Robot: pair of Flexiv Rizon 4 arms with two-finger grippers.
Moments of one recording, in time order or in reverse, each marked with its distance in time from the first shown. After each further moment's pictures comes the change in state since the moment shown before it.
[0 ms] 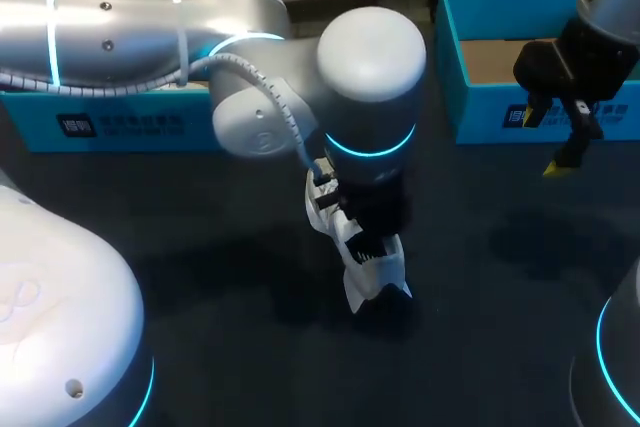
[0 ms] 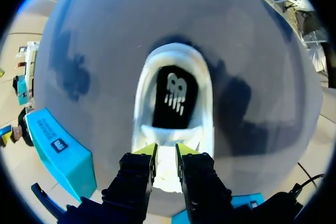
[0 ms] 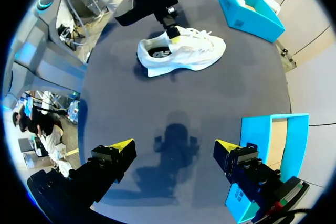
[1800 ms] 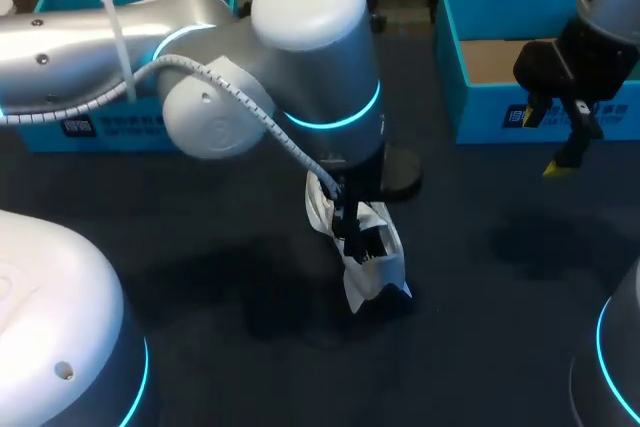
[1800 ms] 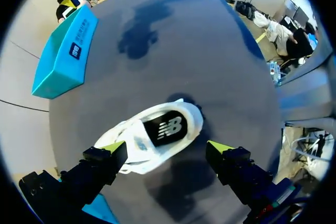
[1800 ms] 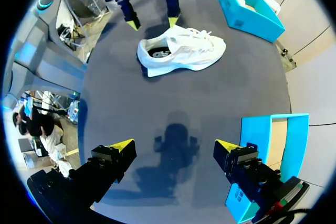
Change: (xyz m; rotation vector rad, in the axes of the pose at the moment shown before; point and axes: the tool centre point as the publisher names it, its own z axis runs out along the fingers) left arm 0.029 -0.045 -0.053 0.227 0.054 -1.034; right arm 0.000 0.000 0.000 0.000 0.000 0.000
